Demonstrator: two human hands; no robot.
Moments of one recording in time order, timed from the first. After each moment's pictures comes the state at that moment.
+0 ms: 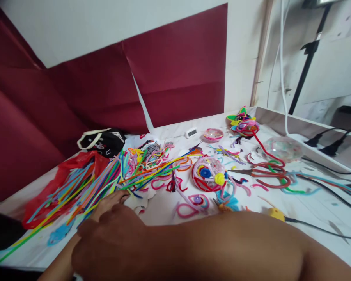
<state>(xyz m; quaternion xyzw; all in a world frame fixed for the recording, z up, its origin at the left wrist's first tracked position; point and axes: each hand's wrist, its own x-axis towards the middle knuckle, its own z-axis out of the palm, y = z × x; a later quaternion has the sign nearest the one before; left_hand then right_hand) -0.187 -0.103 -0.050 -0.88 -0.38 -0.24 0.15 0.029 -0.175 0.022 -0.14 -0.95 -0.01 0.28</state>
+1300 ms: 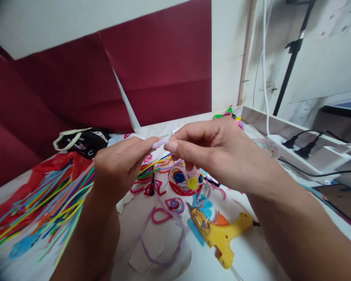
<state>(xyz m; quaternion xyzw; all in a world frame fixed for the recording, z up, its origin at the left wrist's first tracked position) 0.051 -0.103 0.078 -0.86 -0.24 -0.34 0.29 0.266 -0.153 0.092 -0.38 -0.72 0.30 0.49</state>
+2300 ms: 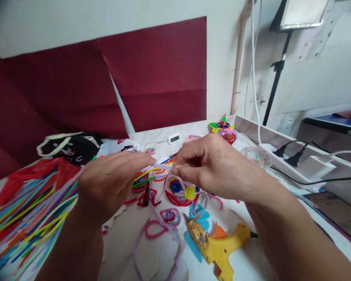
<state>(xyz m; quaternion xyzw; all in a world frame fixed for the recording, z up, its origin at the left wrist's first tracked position) 0.040 -0.106 0.078 -0.88 -0.18 -0.36 0.26 0.267 -0.143 0.090 -0.38 -0.81 0.23 0.39</state>
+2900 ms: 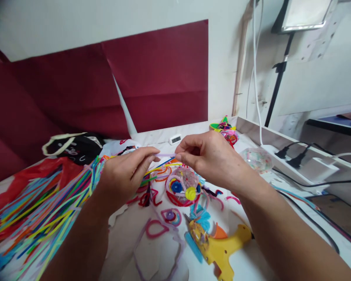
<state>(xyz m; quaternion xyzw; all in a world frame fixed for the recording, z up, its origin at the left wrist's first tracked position) 0.051 -0.094 0.069 -0.86 -0.28 -0.35 0.23 0.268 -0.121 0.076 -0.45 -0.76 0.18 0.43</state>
